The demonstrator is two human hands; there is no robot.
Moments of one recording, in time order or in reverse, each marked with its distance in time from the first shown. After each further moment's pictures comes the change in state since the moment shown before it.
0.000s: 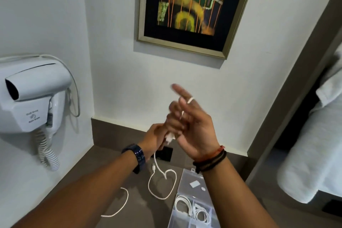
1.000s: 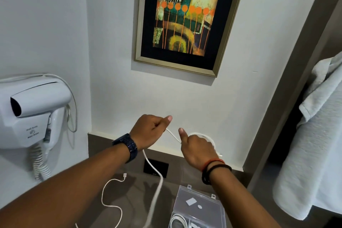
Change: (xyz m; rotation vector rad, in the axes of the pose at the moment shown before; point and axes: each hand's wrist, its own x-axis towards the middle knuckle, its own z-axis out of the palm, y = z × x) left_hand 0.014 0.058 -0.021 0.512 0.139 0.513; right_hand -0.009 -0.011 -0.042 -1.885 0.379 0.280
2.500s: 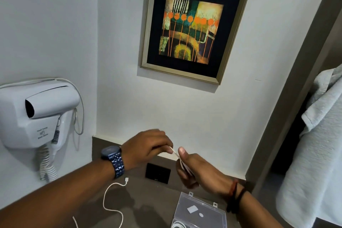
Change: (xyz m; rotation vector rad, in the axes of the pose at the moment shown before) left_hand -0.036 0.017 -0.030 0.263 -0.225 0.475; right_hand -0.042 0.005 -0.013 0.730 -0.495 -0.296
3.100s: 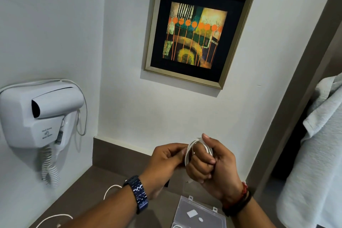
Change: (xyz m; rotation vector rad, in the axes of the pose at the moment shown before) left_hand 0.003 0.057 0.045 -1.110 0.314 -0.619; right_hand -0.007 -0.025 -0.004 0.966 -0.149 -0.306
